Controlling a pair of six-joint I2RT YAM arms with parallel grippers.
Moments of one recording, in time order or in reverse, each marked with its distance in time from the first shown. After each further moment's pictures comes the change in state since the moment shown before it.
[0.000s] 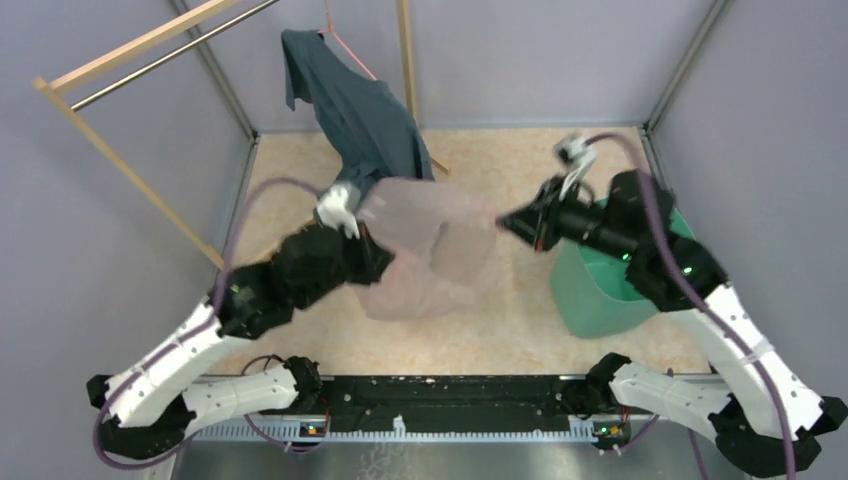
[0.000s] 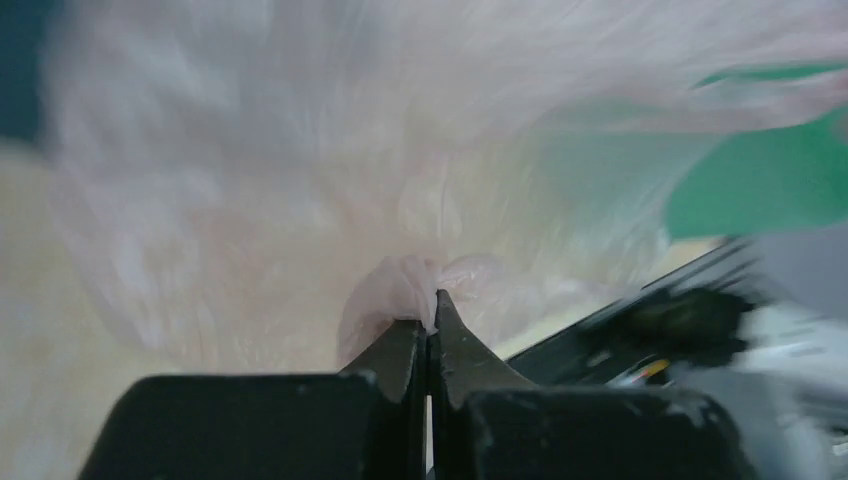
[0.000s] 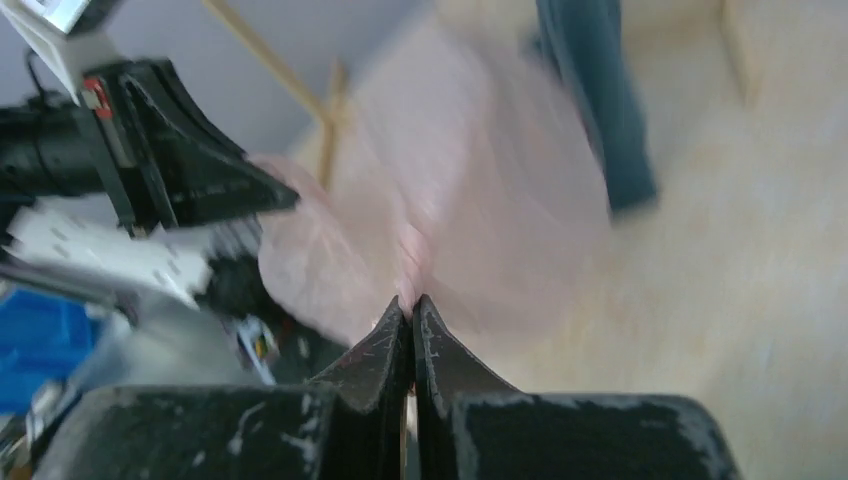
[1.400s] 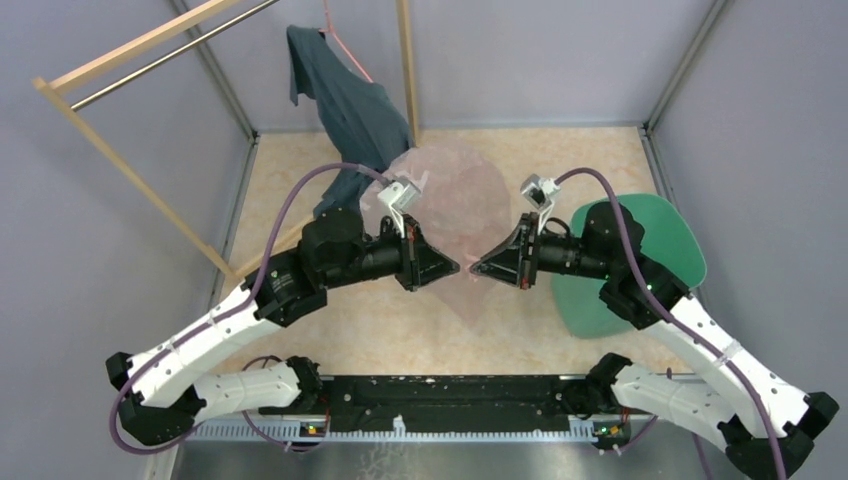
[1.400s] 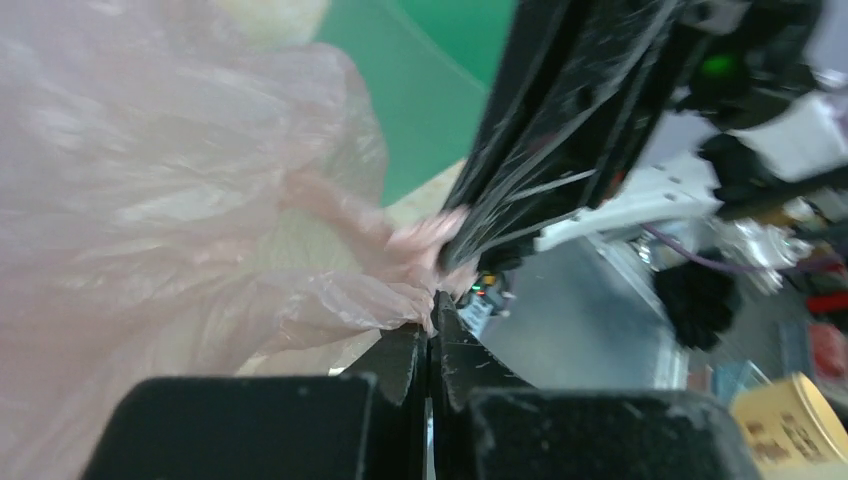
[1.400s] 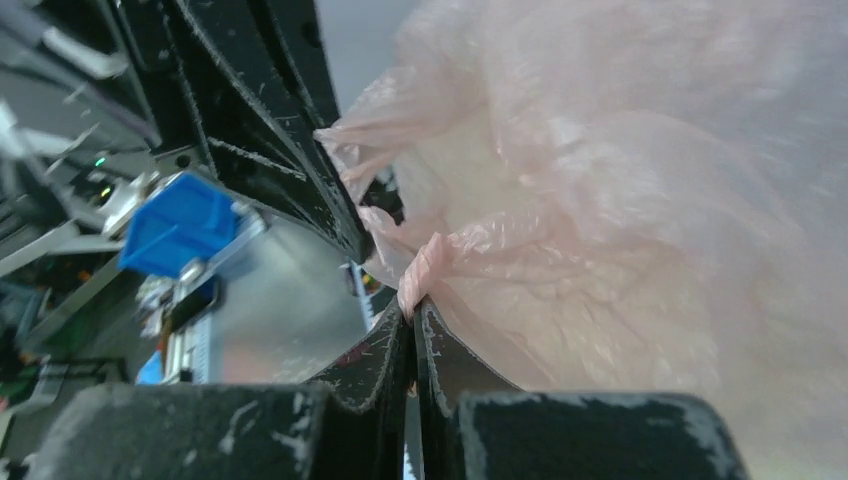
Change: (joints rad) left arm -0.008 0.194 0.194 0.372 0.489 0.160; right arm 0.021 -0.029 -0.146 0.325 -0.298 0.066
